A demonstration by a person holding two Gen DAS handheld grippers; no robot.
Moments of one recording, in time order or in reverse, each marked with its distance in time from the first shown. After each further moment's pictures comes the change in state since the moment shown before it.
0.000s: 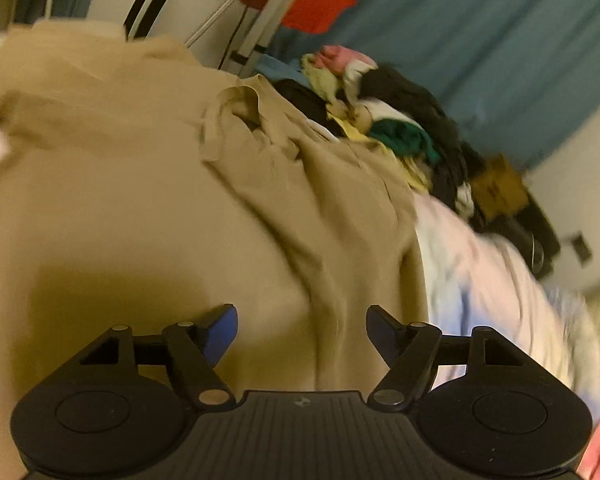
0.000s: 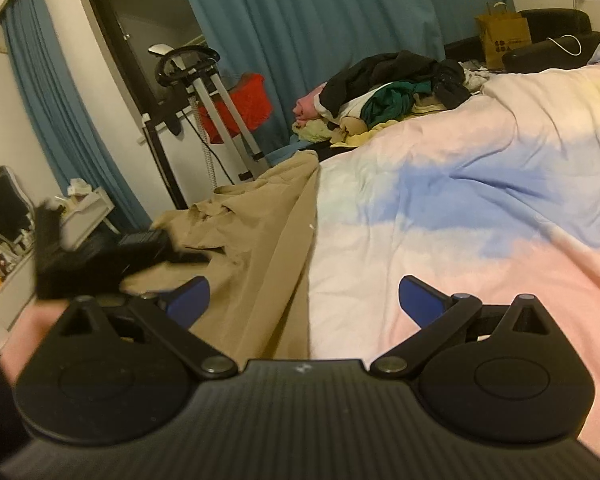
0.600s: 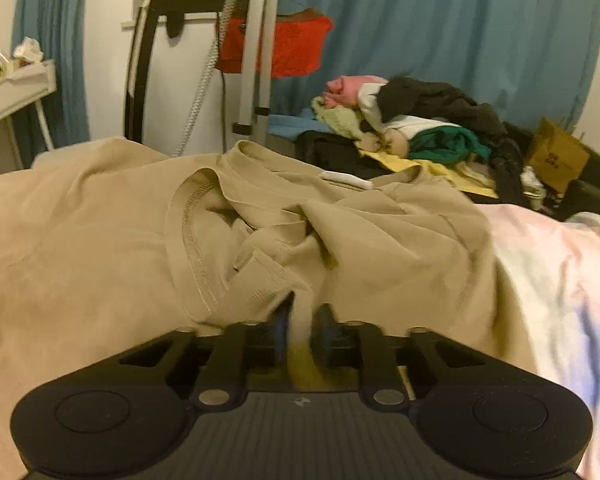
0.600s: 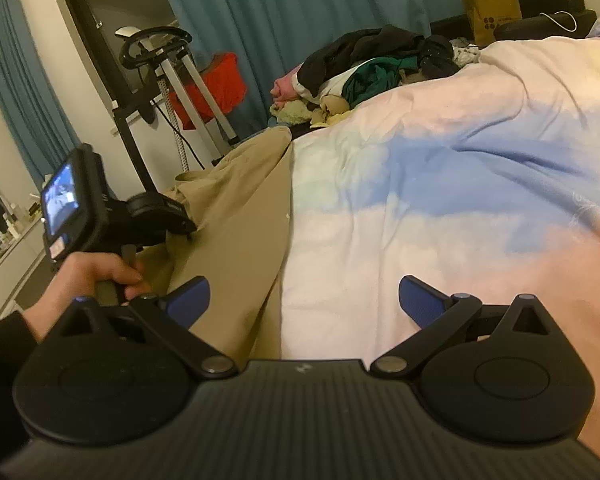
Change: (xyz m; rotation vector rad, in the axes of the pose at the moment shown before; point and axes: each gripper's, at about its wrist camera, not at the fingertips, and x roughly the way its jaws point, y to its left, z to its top) left arm 0.062 -0.047 0.014 0.353 -0.167 0.268; right arm 0.068 -0.015 -0.006 0.020 0.039 -0.030
